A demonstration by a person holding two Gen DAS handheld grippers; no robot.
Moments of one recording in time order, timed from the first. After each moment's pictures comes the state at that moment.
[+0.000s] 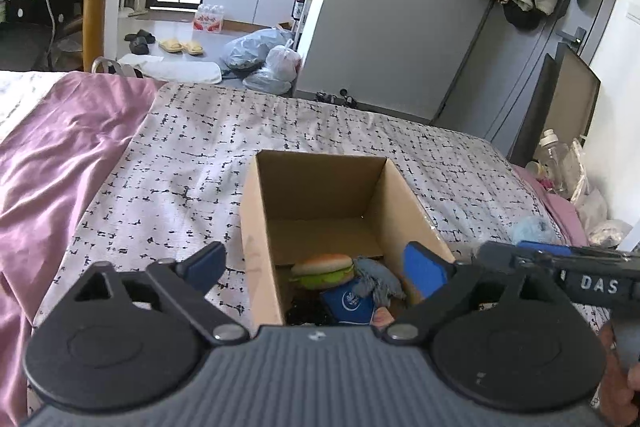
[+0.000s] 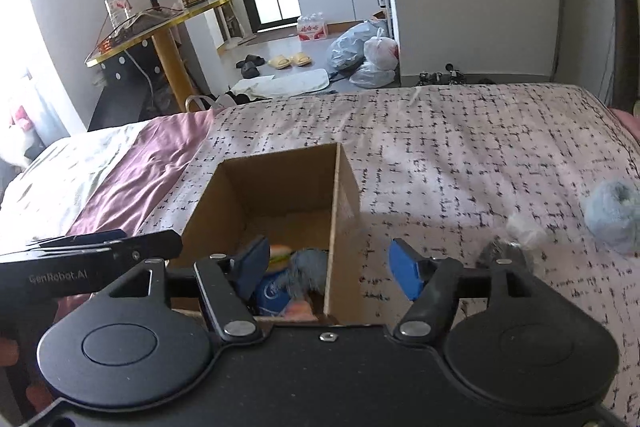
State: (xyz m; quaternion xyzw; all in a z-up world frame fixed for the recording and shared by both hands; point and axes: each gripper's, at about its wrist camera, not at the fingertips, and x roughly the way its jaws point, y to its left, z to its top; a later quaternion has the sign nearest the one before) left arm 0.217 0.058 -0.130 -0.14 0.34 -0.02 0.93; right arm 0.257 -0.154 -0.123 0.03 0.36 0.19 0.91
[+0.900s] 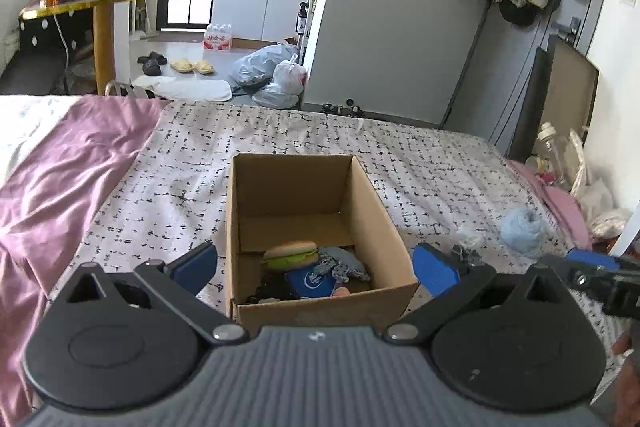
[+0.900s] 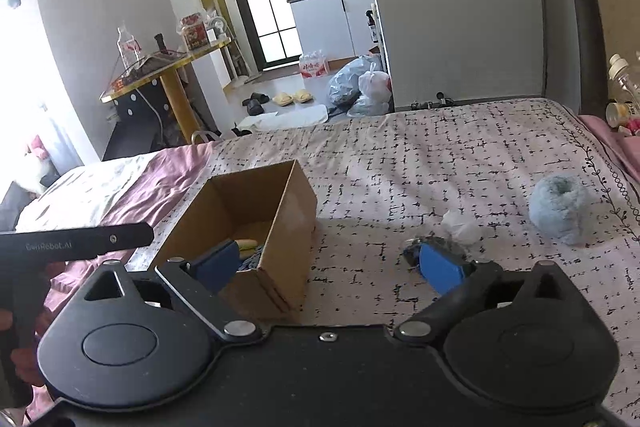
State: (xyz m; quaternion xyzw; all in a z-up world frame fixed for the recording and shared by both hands) left arm 0.179 -0.002 -0.103 -0.10 0.32 0.01 0.94; right arm 0.211 -0.248 -0.114 0.07 0.31 0.21 0.93
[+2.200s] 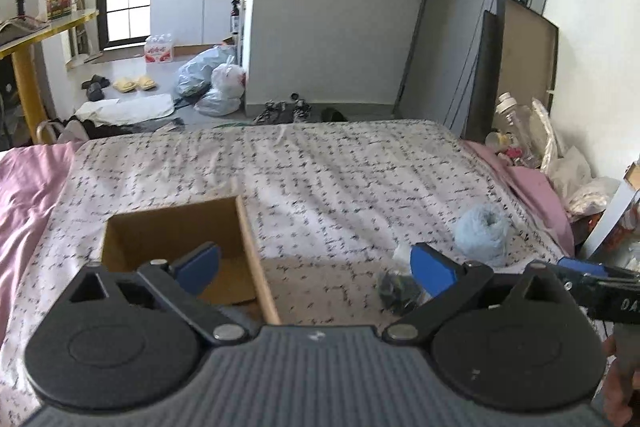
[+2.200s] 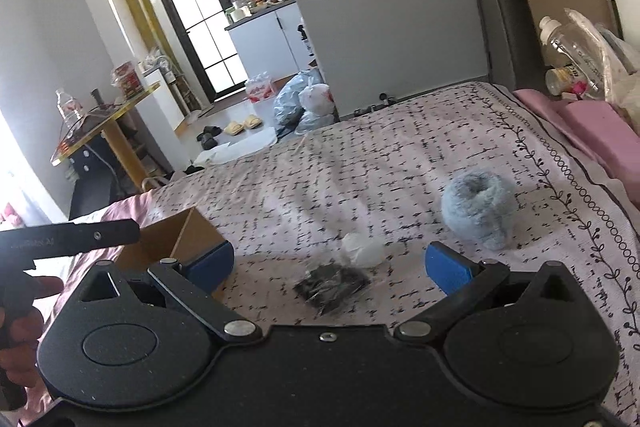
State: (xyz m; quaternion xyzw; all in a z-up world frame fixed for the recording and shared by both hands) left arm 0.270 -0.097 -0.091 -0.05 0.33 -0.06 0.94; right arm 0.261 -0.347 -0.138 0.14 0.31 0.14 0.93
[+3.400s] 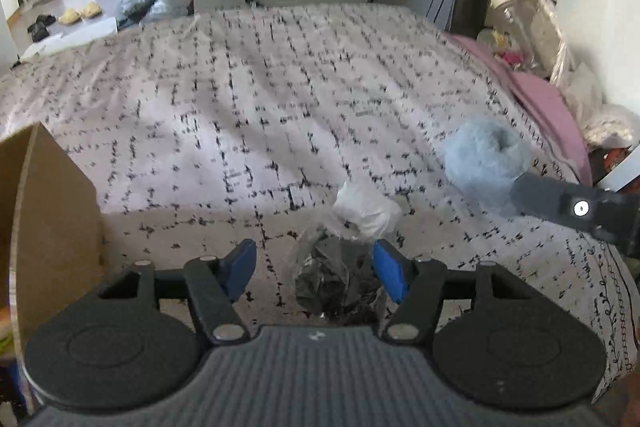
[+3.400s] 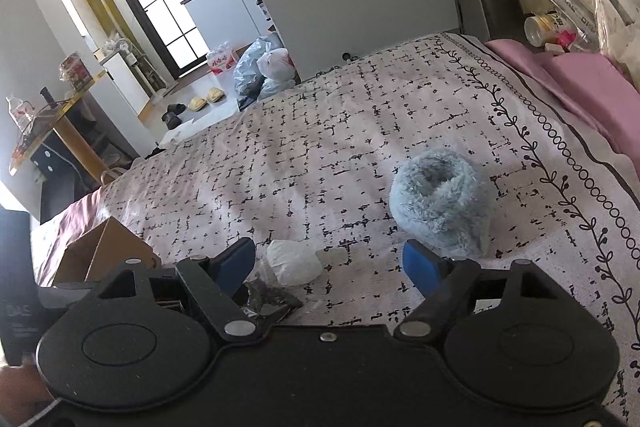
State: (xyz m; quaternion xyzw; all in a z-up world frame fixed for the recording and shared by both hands) left arm 0.379 -0.195 -0.211 -0.03 0.47 -0.11 0.88; right arm 0.342 -0.380 -0.186 0.16 0.38 0.11 0.91
